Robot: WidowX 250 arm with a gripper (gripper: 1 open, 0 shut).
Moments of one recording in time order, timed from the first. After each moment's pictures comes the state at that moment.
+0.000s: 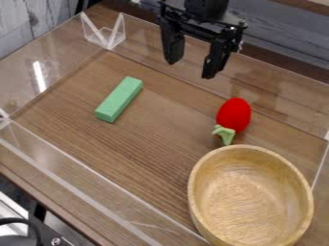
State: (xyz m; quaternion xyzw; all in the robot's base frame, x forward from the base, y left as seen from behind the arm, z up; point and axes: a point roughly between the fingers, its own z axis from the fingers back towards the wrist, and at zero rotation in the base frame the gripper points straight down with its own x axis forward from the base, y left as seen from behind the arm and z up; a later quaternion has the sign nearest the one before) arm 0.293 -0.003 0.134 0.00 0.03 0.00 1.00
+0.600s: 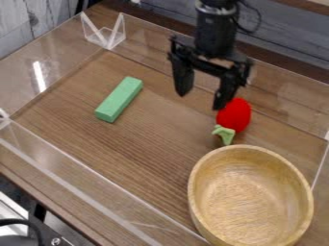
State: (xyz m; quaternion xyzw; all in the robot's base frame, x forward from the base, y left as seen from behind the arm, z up) arm 0.290 -0.038 0.091 -0.02 0.05 -0.03 1.00
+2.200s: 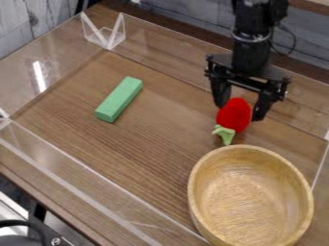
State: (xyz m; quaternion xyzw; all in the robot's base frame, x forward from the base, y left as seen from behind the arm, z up) arm 0.327 -0.057 0.069 -0.04 -0.04 0.01 1.00
